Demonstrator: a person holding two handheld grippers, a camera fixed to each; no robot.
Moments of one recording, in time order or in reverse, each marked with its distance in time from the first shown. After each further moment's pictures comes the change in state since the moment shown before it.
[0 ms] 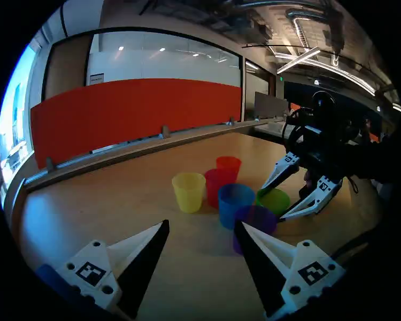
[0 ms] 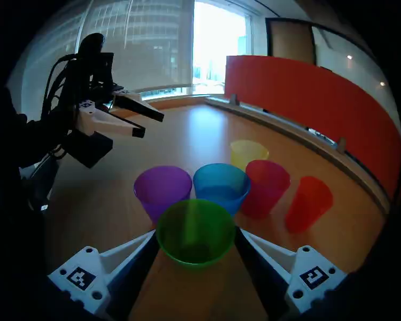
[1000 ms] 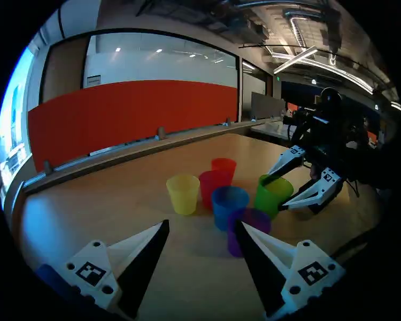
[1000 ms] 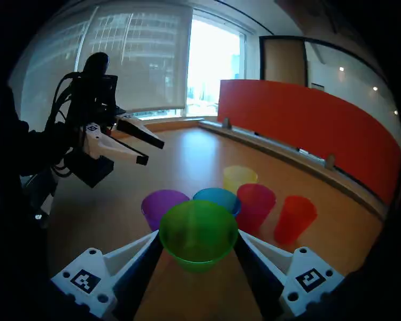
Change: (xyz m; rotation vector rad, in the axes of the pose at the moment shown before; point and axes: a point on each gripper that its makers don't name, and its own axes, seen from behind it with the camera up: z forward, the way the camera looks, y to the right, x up) left arm 0.005 0.012 0.002 -0.019 0.005 0.014; right arm 0.034 -0.002 -0.026 -0.059 0.154 -0.010
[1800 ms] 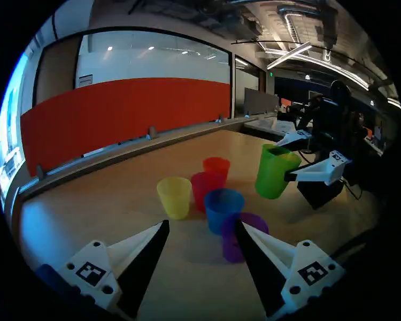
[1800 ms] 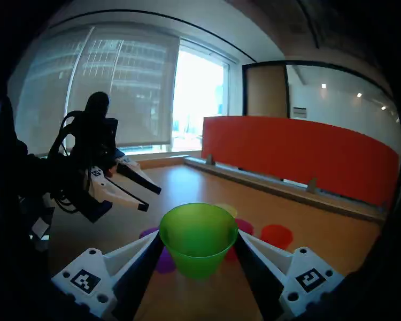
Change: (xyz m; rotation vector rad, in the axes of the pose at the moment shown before) left arm 0.006 0.011 0.019 -0.046 -0.026 0.022; right arm 0.061 0.012 -0.022 -0.097 0.230 0.033
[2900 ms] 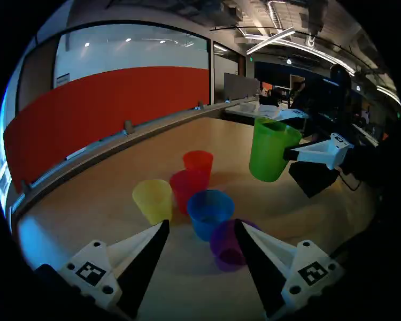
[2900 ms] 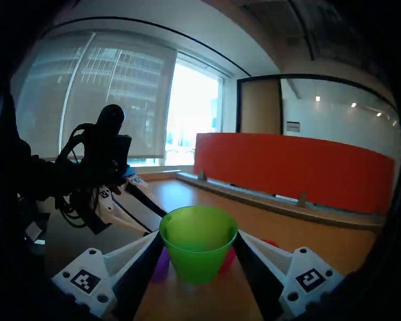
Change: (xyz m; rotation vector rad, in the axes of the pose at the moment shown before) left arm 0.001 0.025 0.042 -0.124 -0.091 0.076; right arm 0.024 0.013 -0.008 -0.044 0.080 -0.021
